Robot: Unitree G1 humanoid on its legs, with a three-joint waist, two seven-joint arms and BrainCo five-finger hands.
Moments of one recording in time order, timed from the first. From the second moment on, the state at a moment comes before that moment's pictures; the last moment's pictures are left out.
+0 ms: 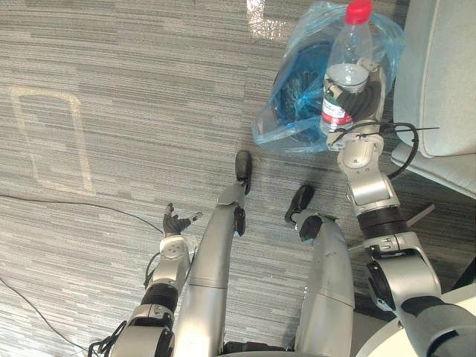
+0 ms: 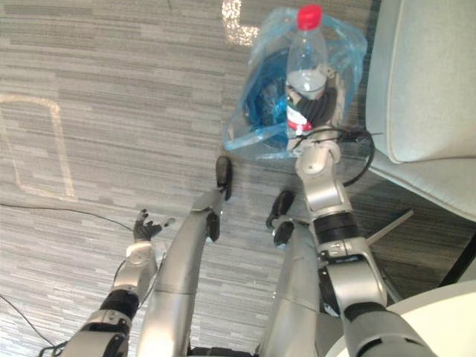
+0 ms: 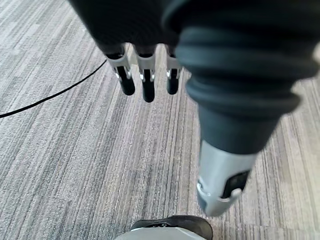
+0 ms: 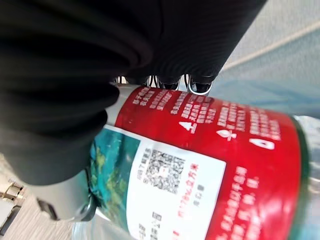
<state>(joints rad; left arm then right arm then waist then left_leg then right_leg) -0.34 0.10 0.02 0.71 -0.12 -0.02 0.37 -0.83 -0.38 0.03 0.41 -0.23 0.00 -0.48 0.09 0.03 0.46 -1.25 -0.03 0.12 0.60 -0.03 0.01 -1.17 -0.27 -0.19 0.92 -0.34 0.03</state>
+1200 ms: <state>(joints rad) -0.34 0.14 0.02 0.78 -0.11 -0.03 0.37 -0.70 -0.31 0.16 0.60 -0.48 0.01 -0.40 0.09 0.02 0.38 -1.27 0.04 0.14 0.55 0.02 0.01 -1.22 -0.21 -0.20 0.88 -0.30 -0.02</state>
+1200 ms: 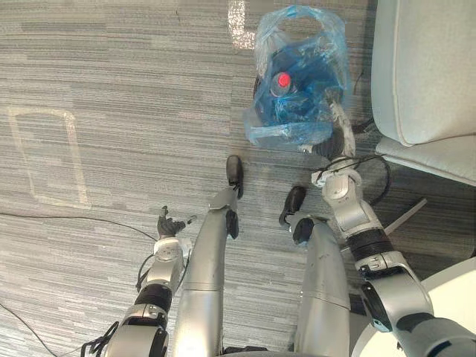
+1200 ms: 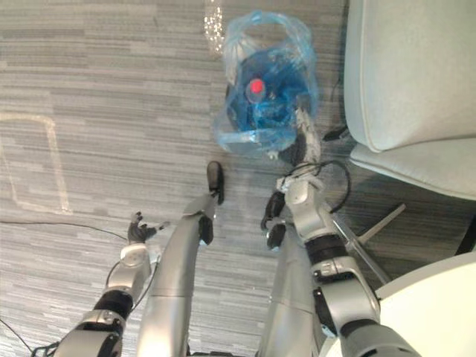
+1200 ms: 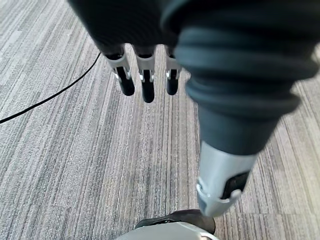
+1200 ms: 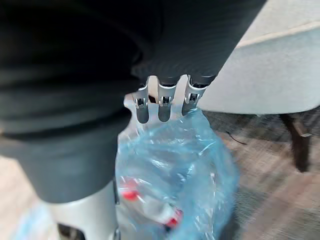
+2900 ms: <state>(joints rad) -0.25 0.05 -0.03 0.72 -0.12 0.00 0.32 -0.48 -0.16 0.27 0.35 -0.39 0.01 -0.33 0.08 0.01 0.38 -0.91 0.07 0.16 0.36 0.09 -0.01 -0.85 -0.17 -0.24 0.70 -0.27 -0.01</state>
